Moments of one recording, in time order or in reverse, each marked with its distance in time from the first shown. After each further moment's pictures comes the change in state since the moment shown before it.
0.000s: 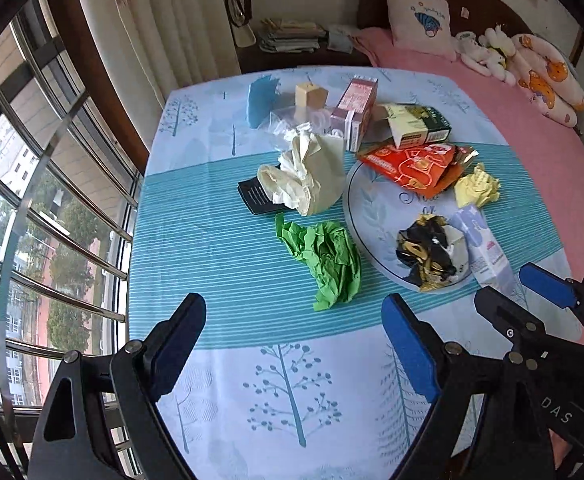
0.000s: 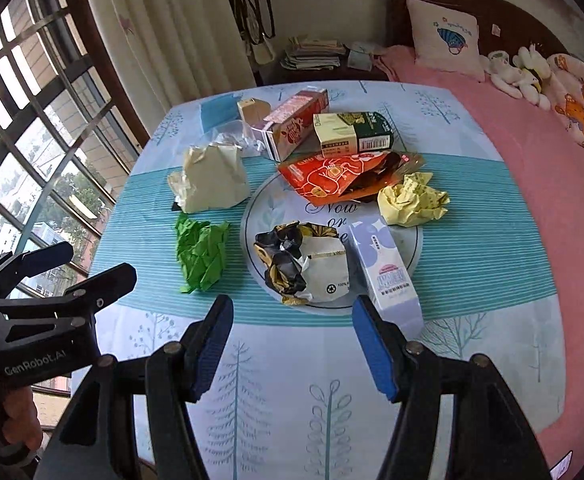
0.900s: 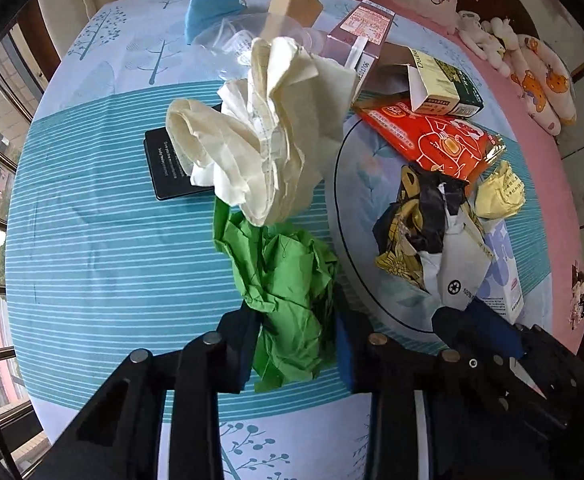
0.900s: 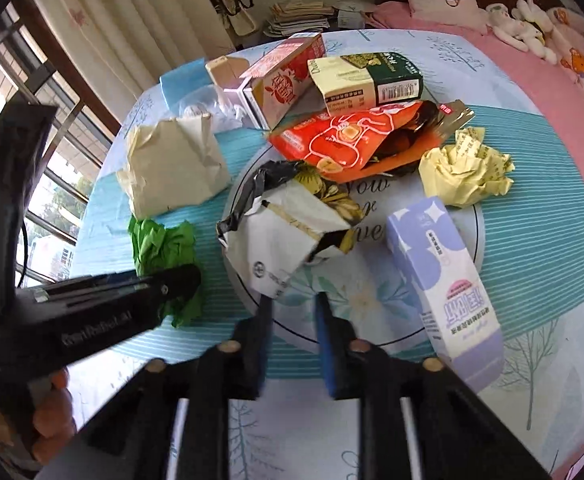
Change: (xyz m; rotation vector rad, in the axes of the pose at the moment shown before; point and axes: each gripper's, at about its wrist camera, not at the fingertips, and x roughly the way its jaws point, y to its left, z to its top) left arm 0.117 -0.005 0.032 -0.090 0.211 -0.226; right arm 0.069 -0.007 0.013 0.115 0.095 0.052
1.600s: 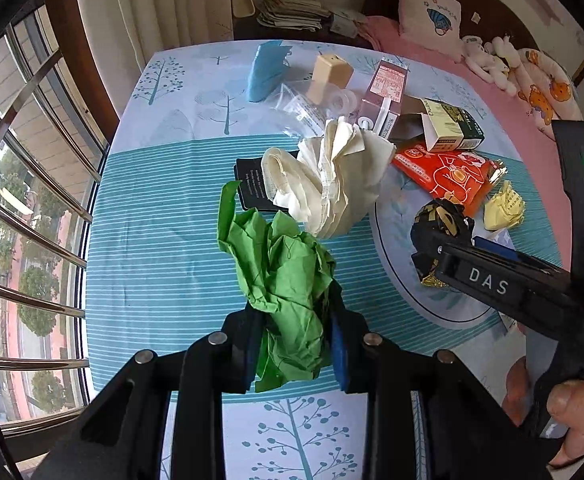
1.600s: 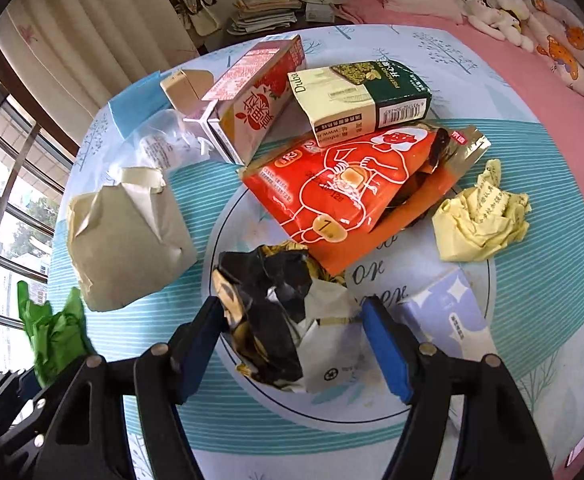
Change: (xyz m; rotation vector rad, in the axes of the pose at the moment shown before) left arm -0.058 0.023 -0.018 0.034 -0.160 0.114; right arm 0.039 0.015 0.050 0.069 0.029 -0.118
